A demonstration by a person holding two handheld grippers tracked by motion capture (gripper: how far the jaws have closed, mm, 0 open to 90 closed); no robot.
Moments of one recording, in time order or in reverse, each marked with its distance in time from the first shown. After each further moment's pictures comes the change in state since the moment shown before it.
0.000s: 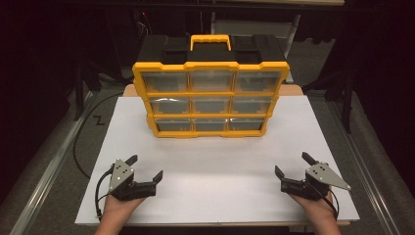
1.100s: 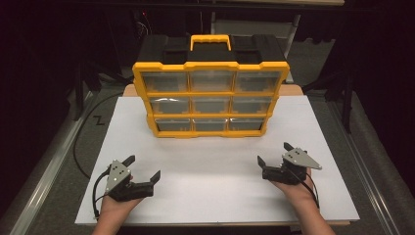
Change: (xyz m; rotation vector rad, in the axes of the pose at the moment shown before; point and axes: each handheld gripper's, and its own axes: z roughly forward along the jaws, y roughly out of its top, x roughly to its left) left arm 0.004 -0.002 -0.005 -0.018 0.006 0.001; right arm 0.025 0.015 0.059 0.085 0.028 -0.043
